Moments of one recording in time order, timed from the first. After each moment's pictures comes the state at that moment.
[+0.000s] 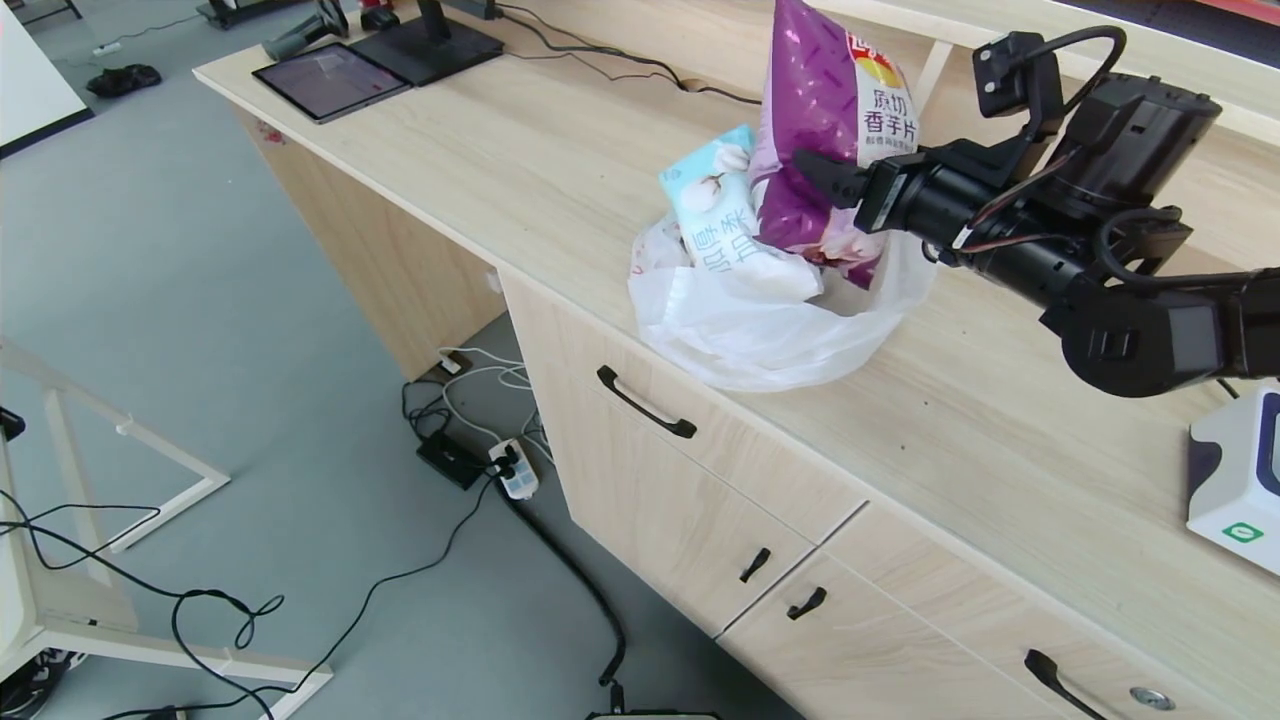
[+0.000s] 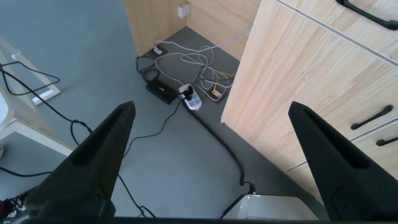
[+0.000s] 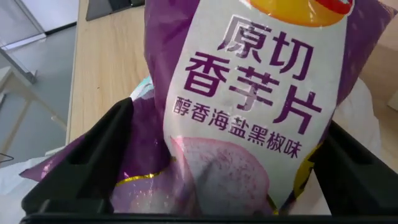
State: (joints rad) left arm 0.00 0.00 0.00 -0.02 0.01 0.01; right arm 0.30 1.91 -1.40 -0.83 0.23 0.02
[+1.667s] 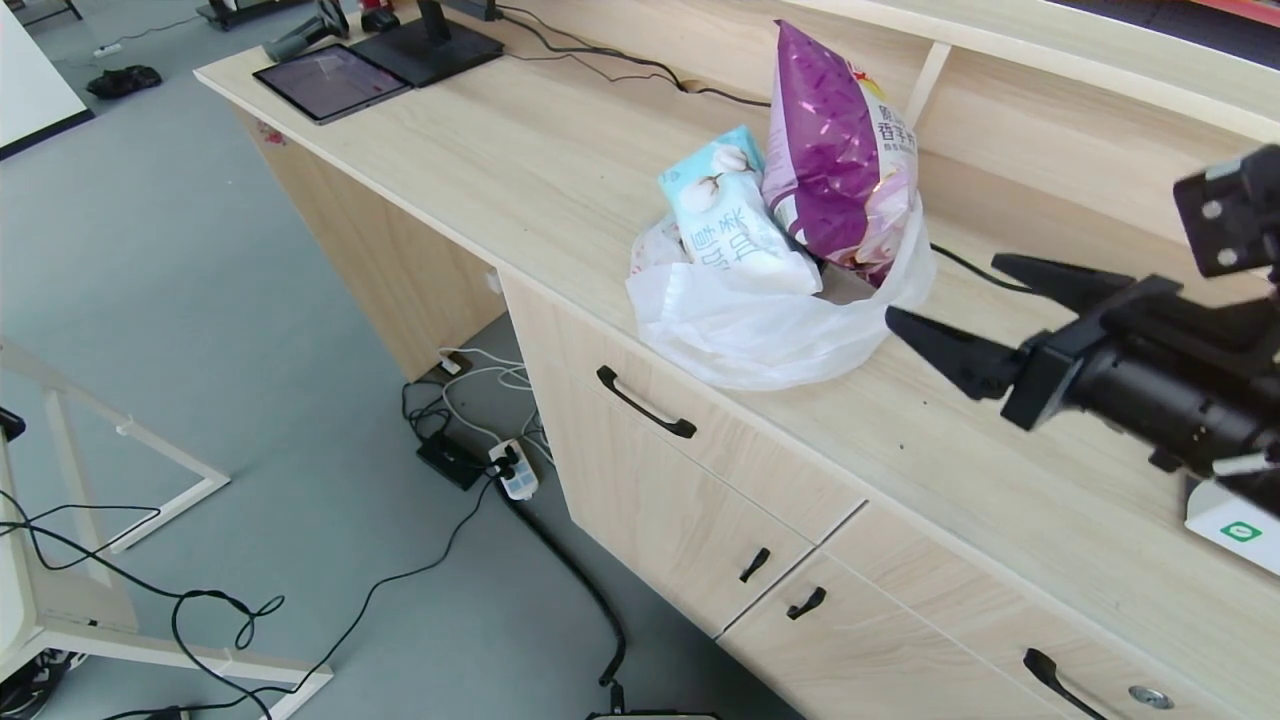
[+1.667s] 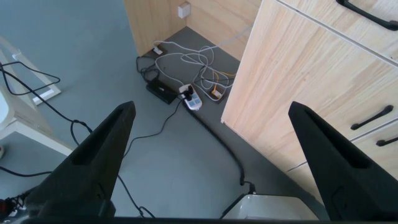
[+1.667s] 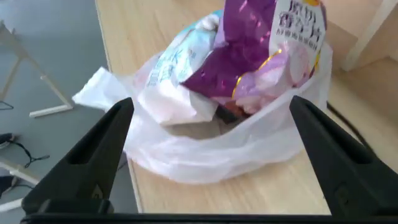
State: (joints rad) left arm 0.00 0.00 0.00 -0.02 0.01 0.01; right arm 0.46 1.37 -0.62 -0.86 0.03 -0.18
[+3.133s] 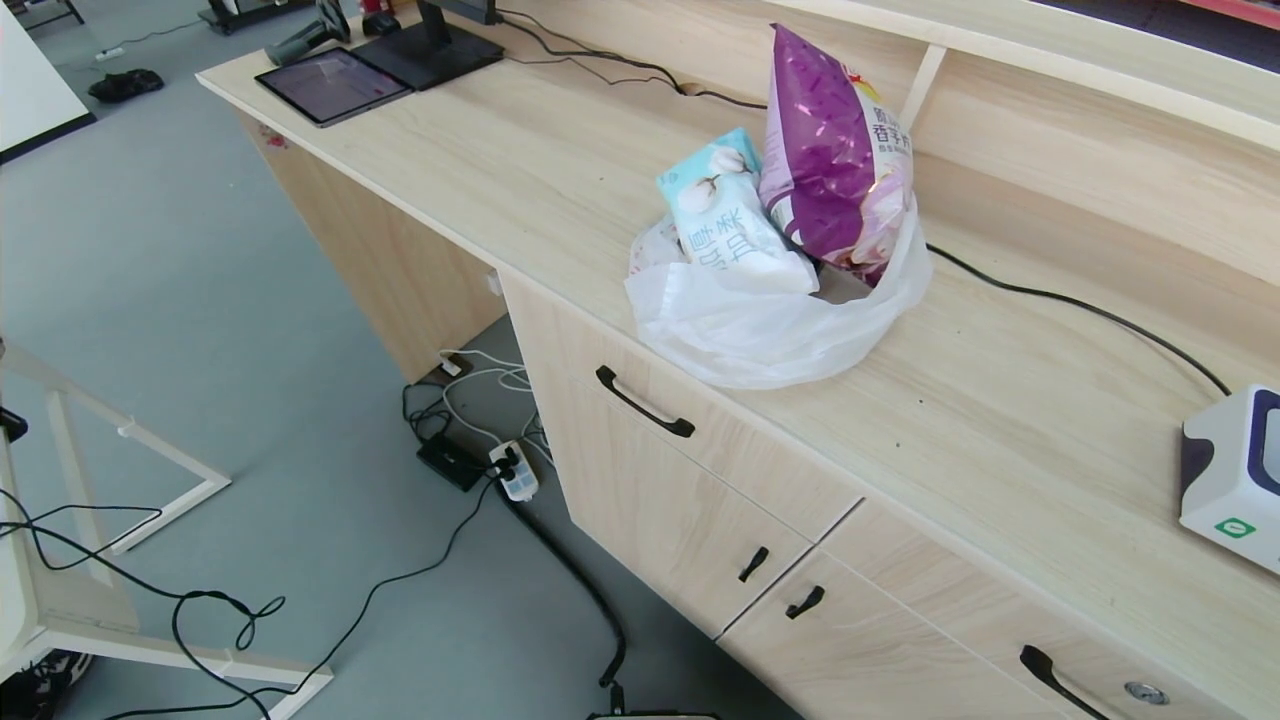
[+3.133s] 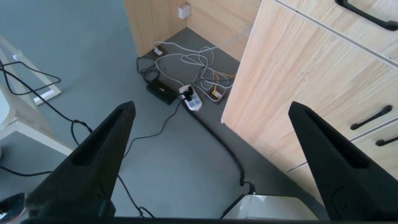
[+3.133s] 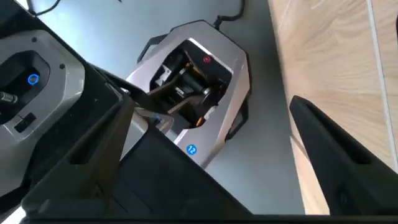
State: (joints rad) left arm 0.00 0.00 0.00 -0.02 0.01 0.01; right arm 0.72 0.66 0.00 -0.03 -0.04 0.04
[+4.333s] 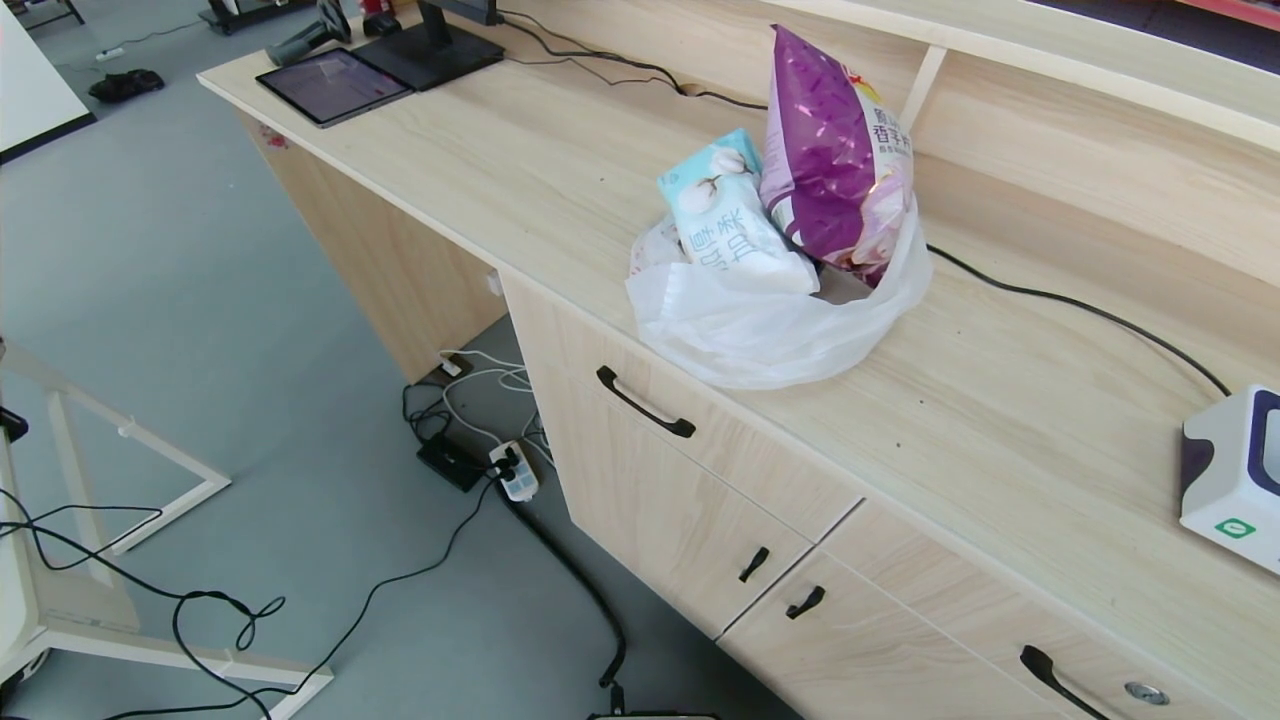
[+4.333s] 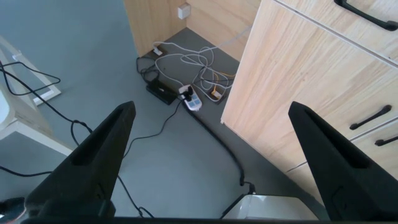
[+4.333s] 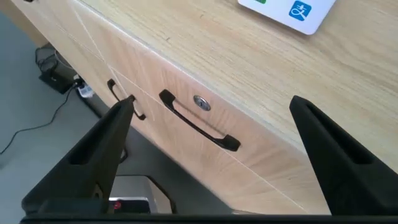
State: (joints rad) left arm 0.00 0.00 0.00 -0.02 0.01 0.01; right arm -0.01 0.05 0.00 0.00 -0.03 -0.04
